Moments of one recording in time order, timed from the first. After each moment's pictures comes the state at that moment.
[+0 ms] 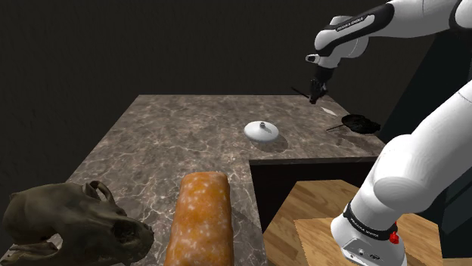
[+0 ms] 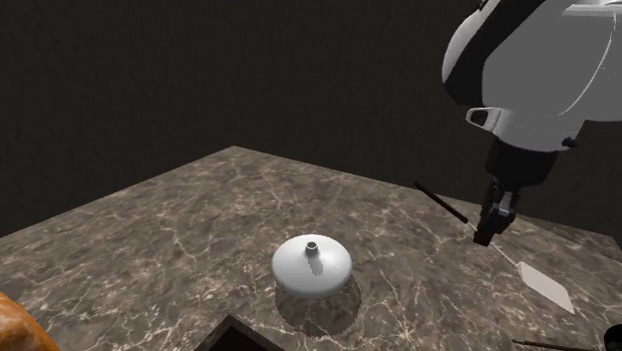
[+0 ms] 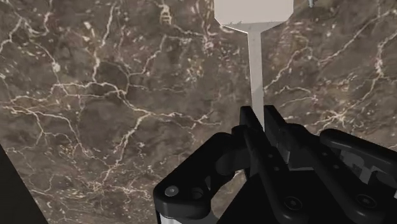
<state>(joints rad) -0.08 -0.23 -0.72 -2.23 -0.10 2.06 -1.46</state>
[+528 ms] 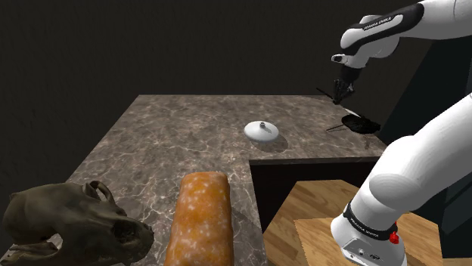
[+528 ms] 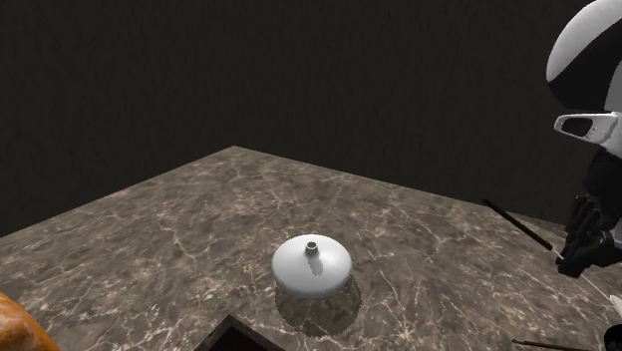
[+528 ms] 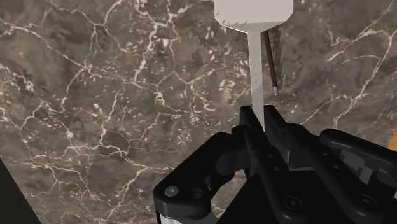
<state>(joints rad) -0.18 -0.31 -0.82 -2.24 -0.18 2.01 -1.62</state>
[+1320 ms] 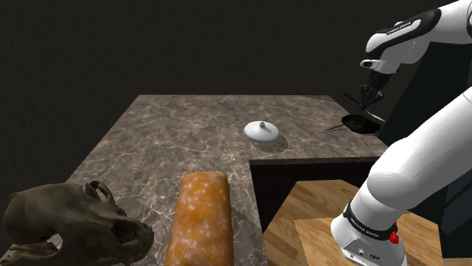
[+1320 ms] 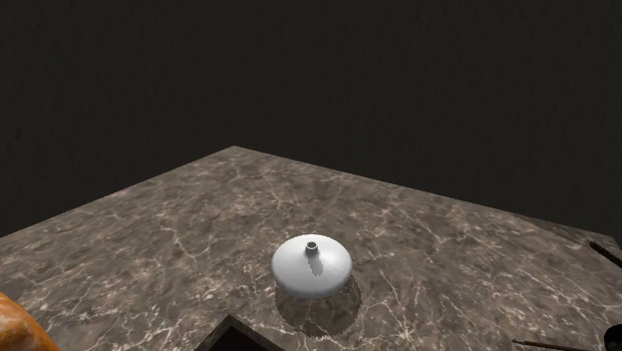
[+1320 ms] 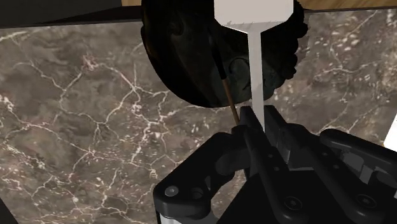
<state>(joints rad) -0.23 -0.27 -1.02 -2.20 -0.18 2.02 -1.87</state>
